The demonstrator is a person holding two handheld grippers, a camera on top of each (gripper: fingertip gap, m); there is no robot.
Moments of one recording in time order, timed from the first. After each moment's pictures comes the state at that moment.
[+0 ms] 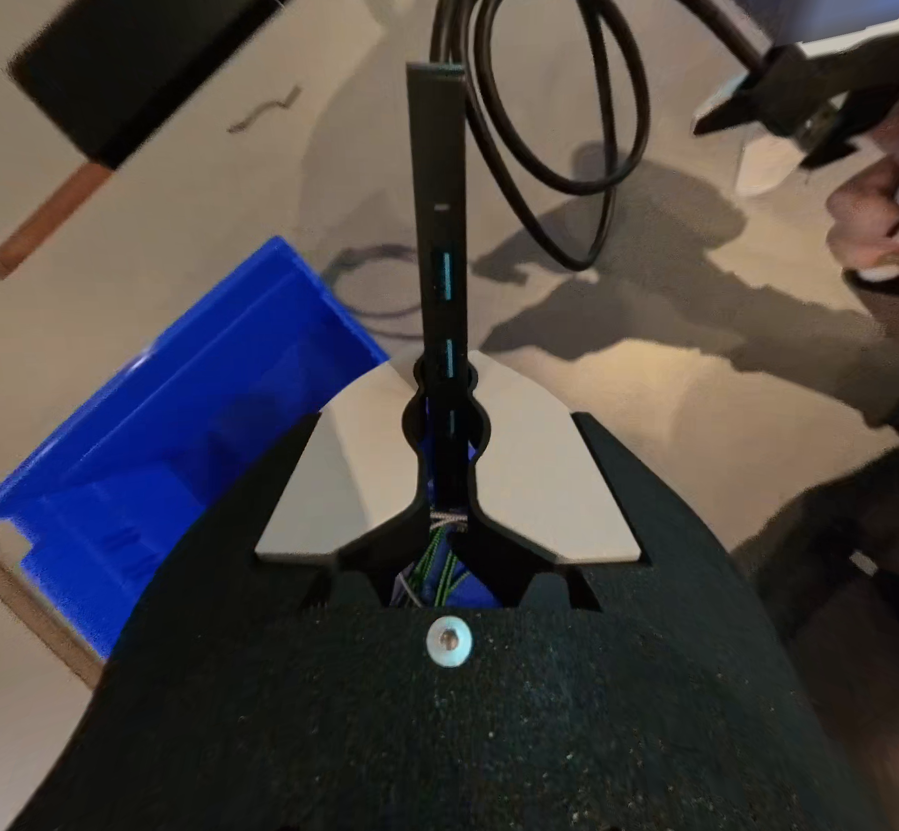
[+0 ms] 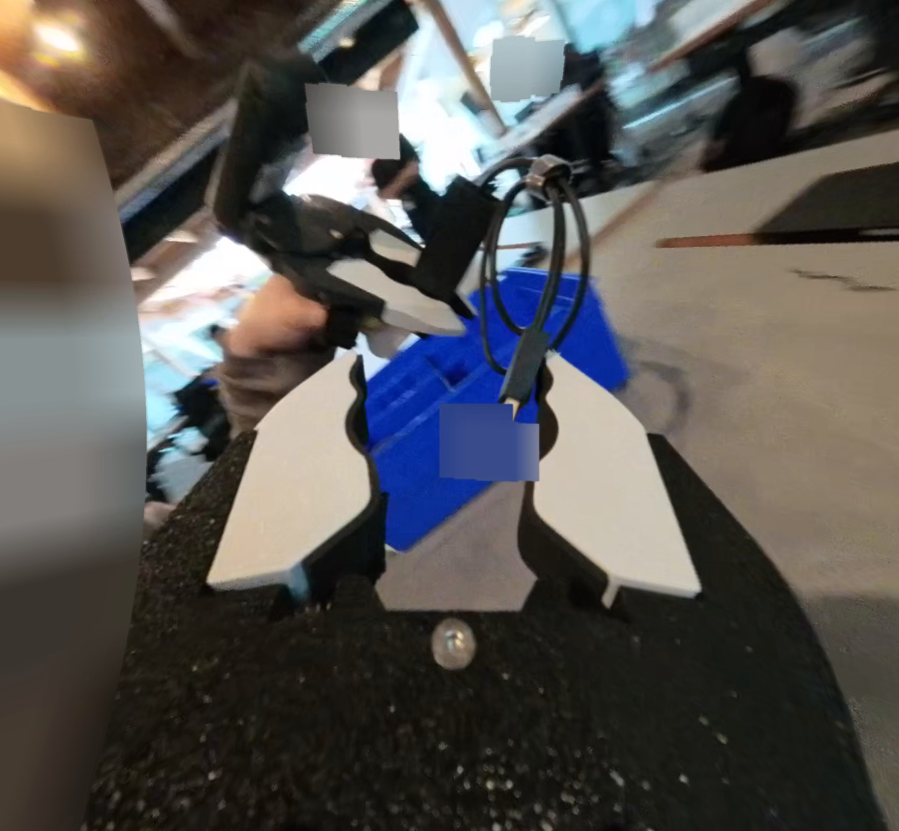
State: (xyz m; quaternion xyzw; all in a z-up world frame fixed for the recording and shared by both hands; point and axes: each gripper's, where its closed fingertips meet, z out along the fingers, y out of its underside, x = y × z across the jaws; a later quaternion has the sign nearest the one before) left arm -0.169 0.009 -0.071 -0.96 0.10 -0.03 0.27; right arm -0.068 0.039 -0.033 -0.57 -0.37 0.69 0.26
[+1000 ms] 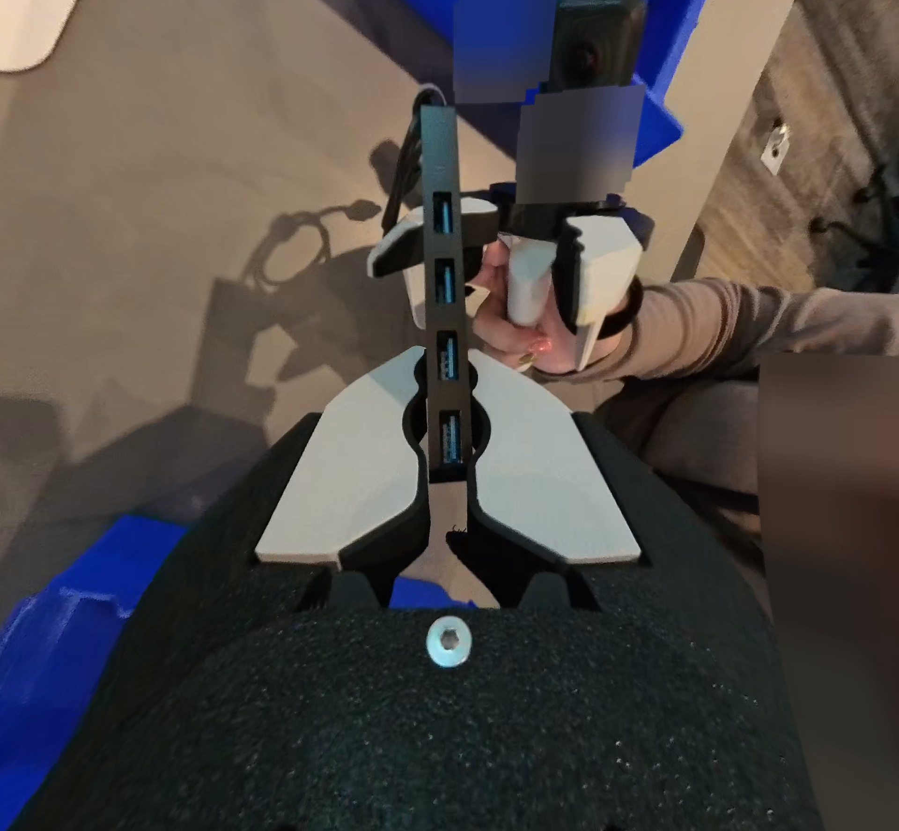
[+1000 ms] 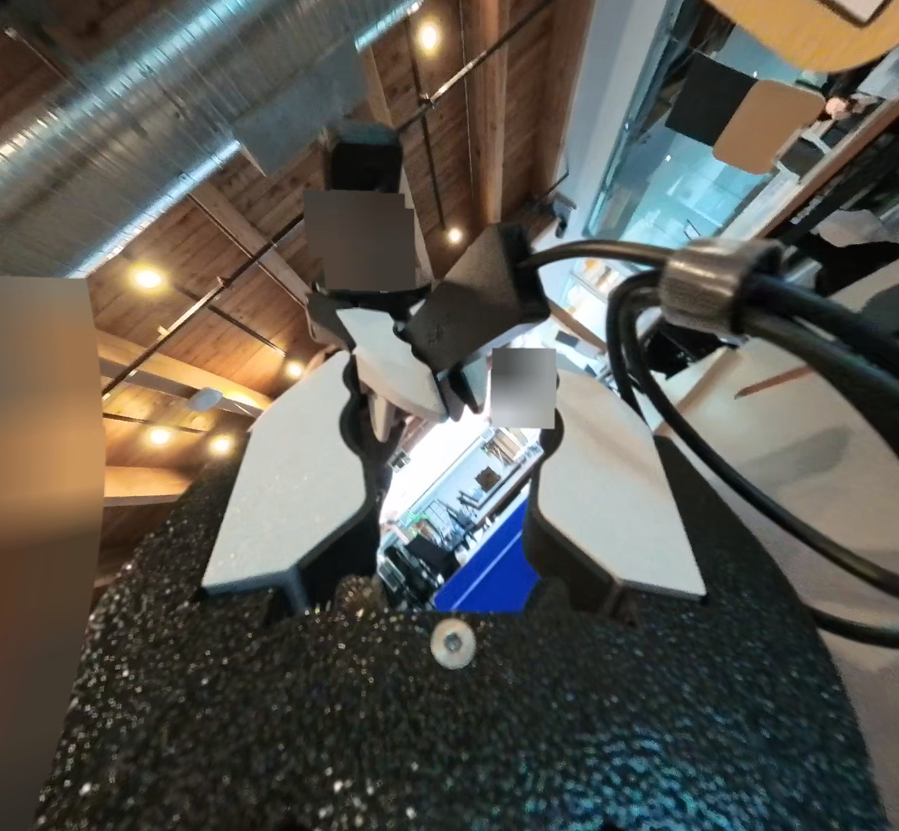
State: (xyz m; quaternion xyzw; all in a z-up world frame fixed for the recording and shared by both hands) left arm -0.045 0.083 -0.041 -0.93 0.22 -0.25 0.14; right arm -0.039 0.107 -0.020 -0.45 -0.11 0.85 0.27
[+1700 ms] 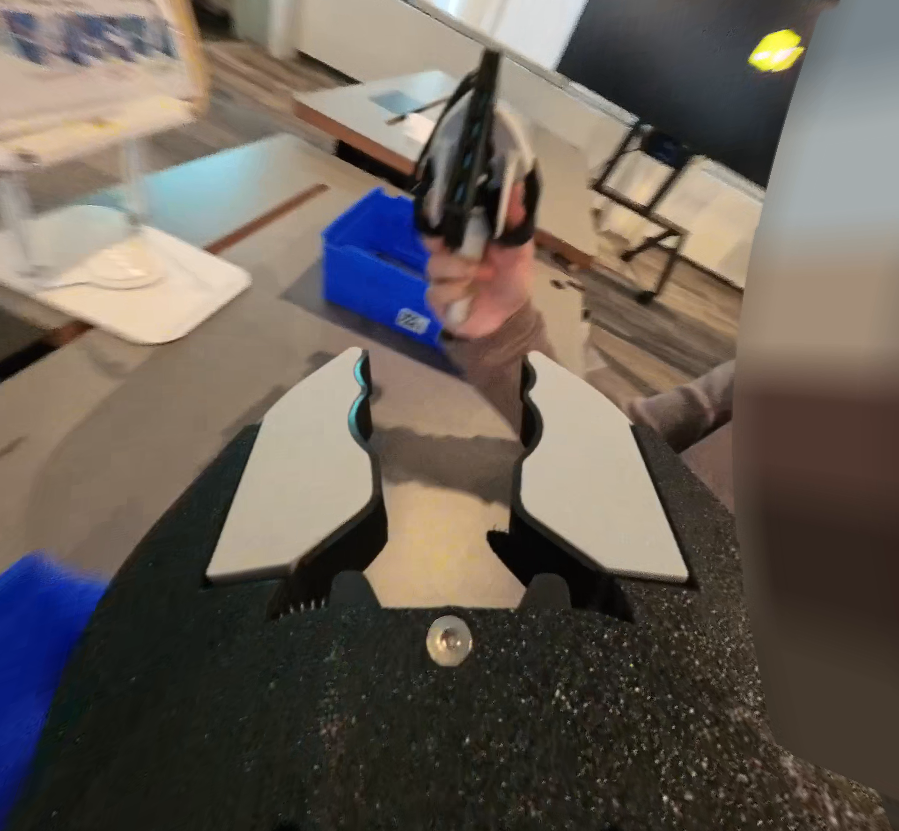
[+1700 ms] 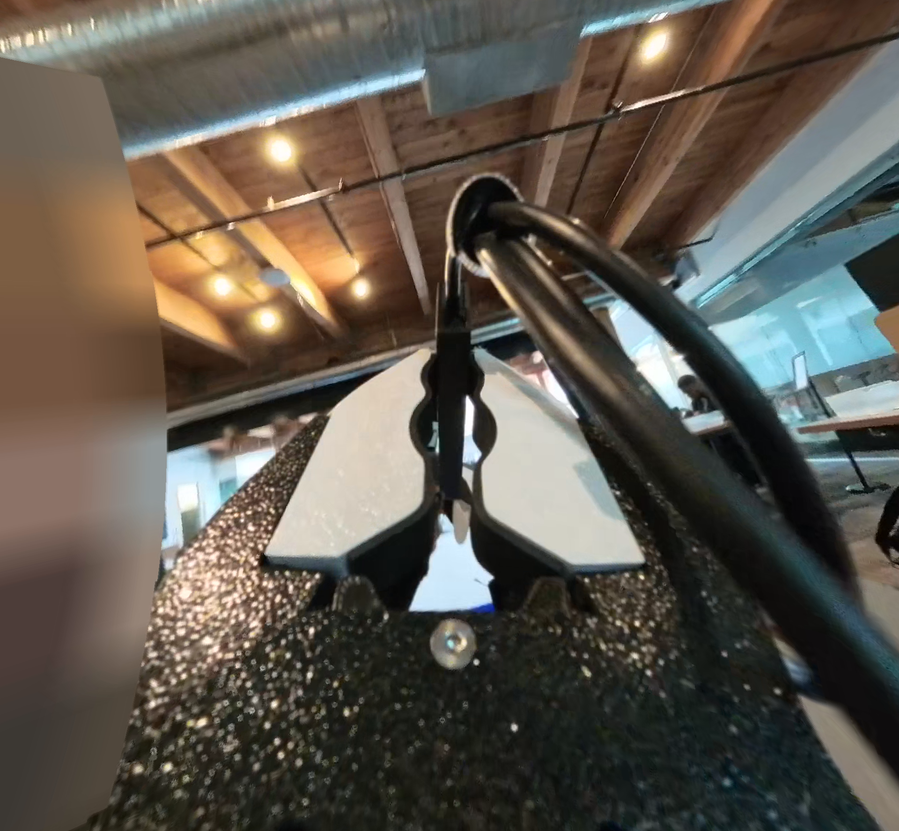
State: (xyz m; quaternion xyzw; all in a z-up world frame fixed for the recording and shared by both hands) left arm -0.093 0.008 0.054 -0.76 0.18 -0.36 0.51; right arm -0.004 0.110 0.113 -0.28 -0.26 0.84 0.38
